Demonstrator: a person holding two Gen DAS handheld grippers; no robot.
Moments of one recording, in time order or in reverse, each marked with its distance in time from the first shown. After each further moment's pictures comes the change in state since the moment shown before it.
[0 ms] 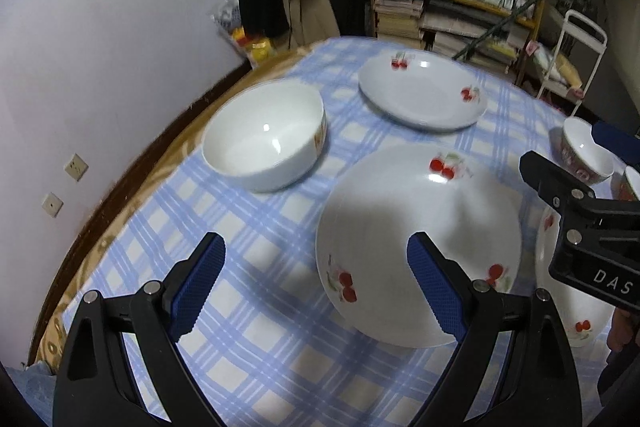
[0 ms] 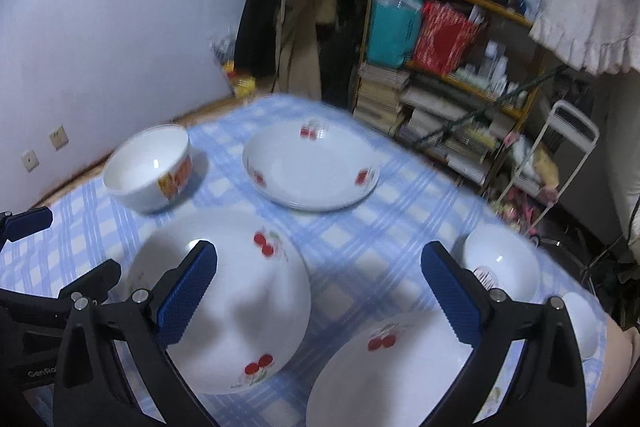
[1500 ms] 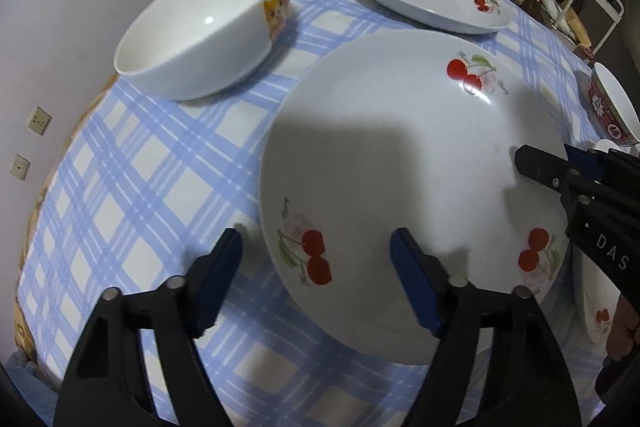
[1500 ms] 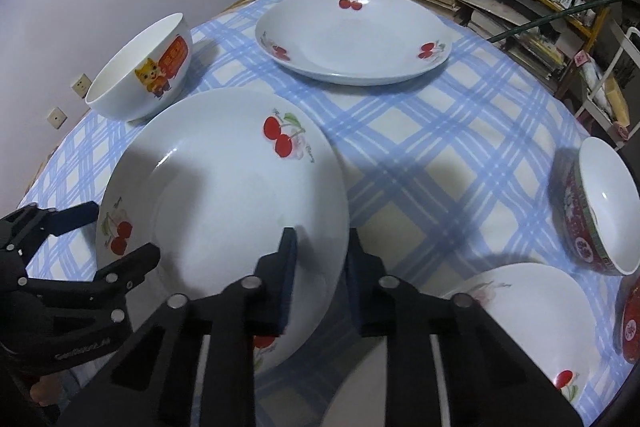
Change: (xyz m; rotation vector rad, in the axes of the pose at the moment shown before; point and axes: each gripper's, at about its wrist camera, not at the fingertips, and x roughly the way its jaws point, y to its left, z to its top) left arm 0.086 -0.013 -0.025 -0.019 0.261 -0.099; right arm 0.093 0.000 -0.043 0.019 0.306 0.204
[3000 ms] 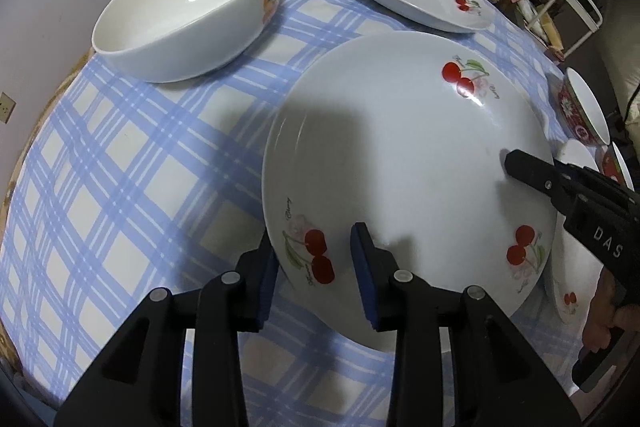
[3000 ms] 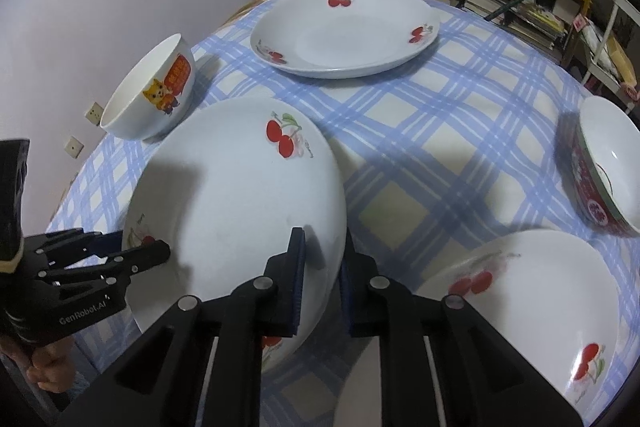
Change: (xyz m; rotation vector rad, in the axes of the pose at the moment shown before) left arm 0.003 0.012 0.010 0.007 0.060 -0.158; right arm -0.012 -0.016 -0.009 0.119 -0.001 0.093
